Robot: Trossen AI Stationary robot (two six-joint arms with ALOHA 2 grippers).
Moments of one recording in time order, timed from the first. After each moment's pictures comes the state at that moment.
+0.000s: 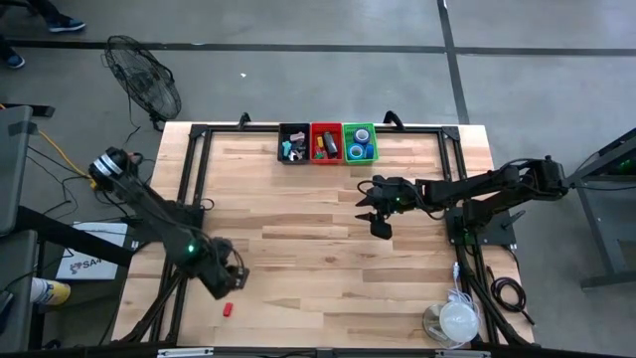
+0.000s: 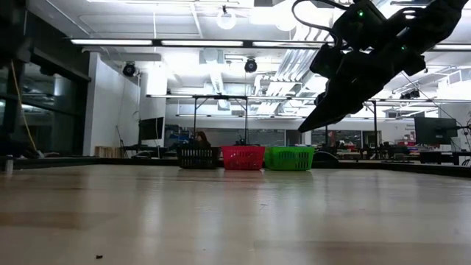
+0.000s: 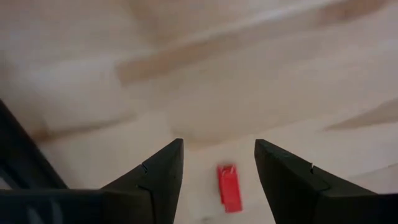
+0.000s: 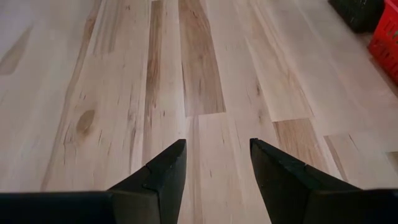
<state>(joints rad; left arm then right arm) -0.77 1.32 0.85 -0.85 0.00 -2.09 -0.10 1.33 0.49 0.21 -0.06 0.08</state>
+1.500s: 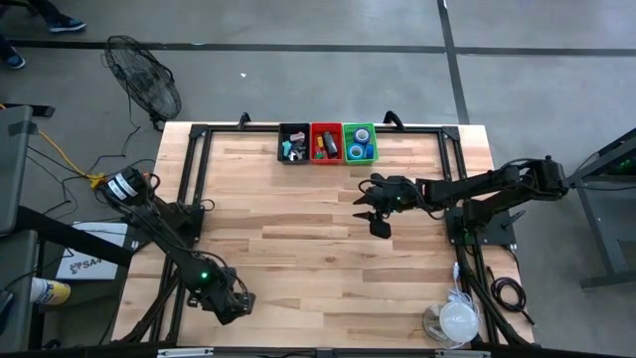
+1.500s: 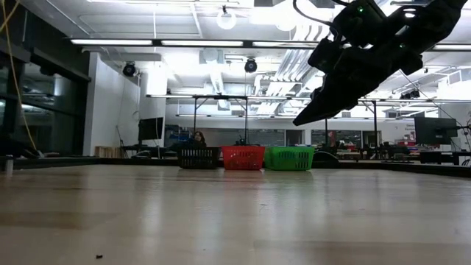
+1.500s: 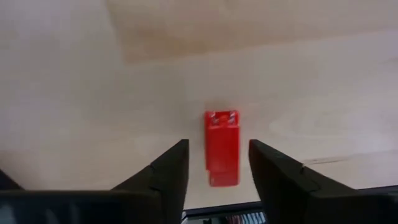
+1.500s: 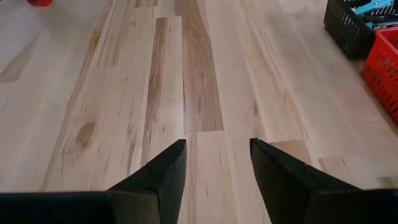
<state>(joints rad) -0.86 1.59 0.85 -0.46 0.19 -2.34 -0.10 1.33 0.50 0.26 -0.06 0.03</state>
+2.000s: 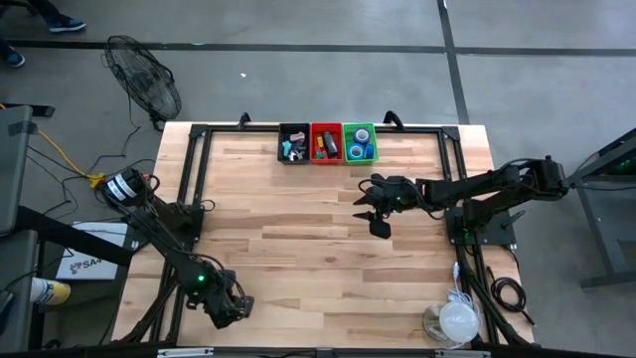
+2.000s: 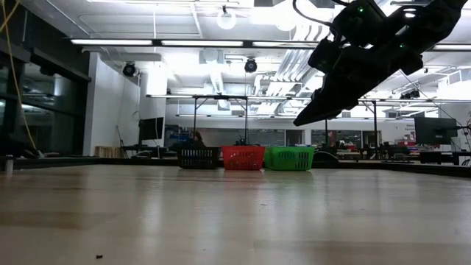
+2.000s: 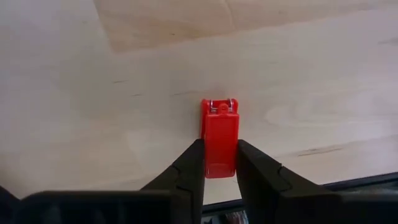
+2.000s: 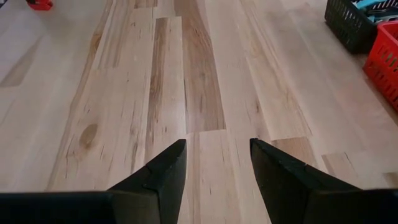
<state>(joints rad) -0.90 1.59 0.85 -0.44 0.15 -2.35 -0.10 1.33 0.50 0.26 -0.06 0.06</state>
